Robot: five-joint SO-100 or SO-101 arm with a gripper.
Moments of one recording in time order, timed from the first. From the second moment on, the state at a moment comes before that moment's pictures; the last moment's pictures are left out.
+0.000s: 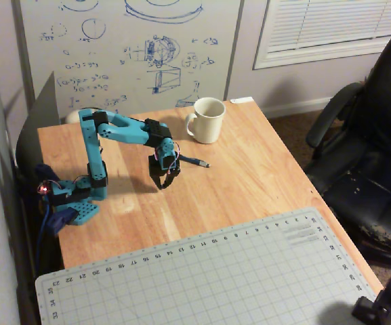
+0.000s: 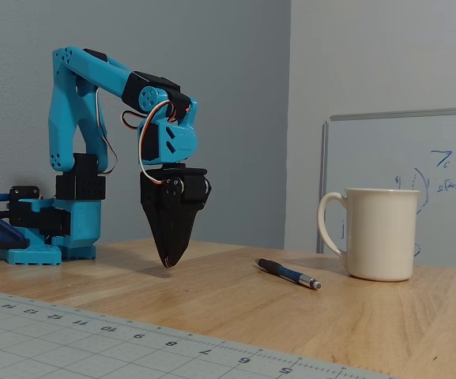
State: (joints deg) arm 8.5 96.2 124.3 55.9 -0.2
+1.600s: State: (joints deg) arm 8.5 182.3 180.8 61.3 -0.4
